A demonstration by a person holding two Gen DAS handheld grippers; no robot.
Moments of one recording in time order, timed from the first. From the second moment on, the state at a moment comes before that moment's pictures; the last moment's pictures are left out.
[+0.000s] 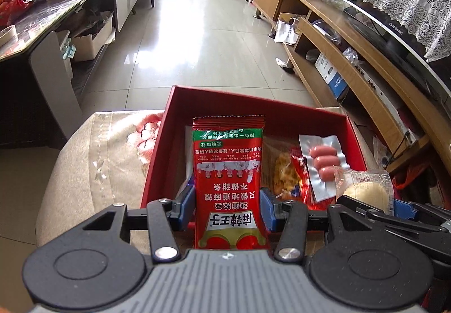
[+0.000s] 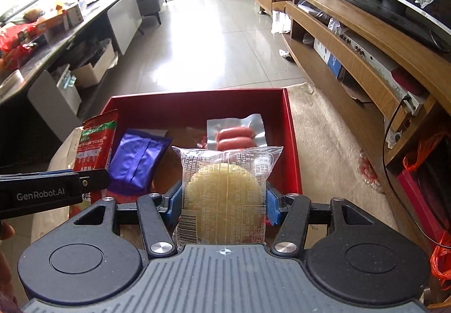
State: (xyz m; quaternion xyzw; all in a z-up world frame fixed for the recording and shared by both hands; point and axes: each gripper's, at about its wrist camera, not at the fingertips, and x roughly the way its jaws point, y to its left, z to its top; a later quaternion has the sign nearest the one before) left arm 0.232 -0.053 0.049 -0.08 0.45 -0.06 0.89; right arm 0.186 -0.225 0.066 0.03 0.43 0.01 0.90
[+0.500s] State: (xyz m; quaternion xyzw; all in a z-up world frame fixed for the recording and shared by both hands) left arm 0.260 -0.054 0.040 -0.07 0.45 -0.05 0.89; right arm 0.216 -0.224 0.058 0.03 0.43 0.01 0.90
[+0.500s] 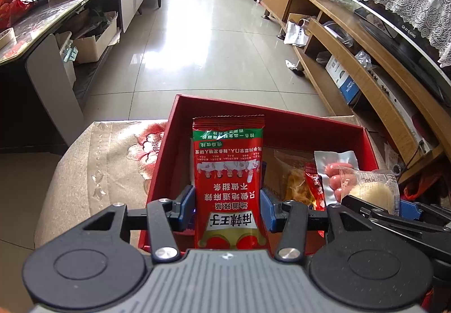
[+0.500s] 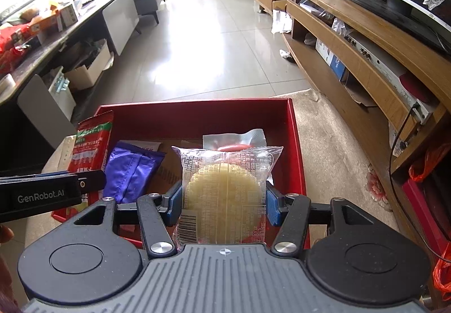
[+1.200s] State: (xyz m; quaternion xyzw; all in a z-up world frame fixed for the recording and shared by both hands) left arm 0.279 -0.057 0.025 -0.07 0.47 -0.03 0.88; right arm 0.238 -0.225 0.047 0.03 0.42 0.01 0.91
